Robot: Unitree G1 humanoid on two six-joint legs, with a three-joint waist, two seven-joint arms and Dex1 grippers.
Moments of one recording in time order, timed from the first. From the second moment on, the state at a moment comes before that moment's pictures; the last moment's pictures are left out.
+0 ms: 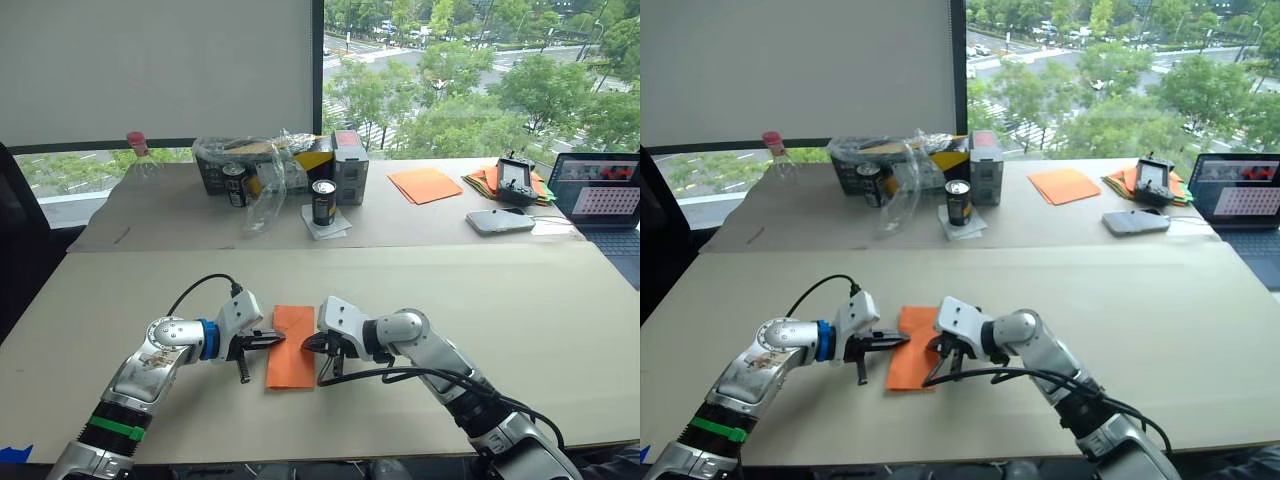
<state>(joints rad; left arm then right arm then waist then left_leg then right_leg) -0.28 0.64 -0.13 -0.02 -0.21 0.36 -1.02 -0.54 -0.34 0.49 0.05 -0.02 0.36 0.92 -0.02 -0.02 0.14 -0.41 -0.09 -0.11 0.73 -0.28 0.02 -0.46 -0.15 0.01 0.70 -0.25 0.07</state>
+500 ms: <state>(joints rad) -0.21 0.70 0.10 -0.19 -0.43 0.59 -0.94 -0.53 -0.38 0.33 -0.07 0.13 0.43 0.96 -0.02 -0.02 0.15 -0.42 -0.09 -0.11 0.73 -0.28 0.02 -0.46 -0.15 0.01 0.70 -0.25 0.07</state>
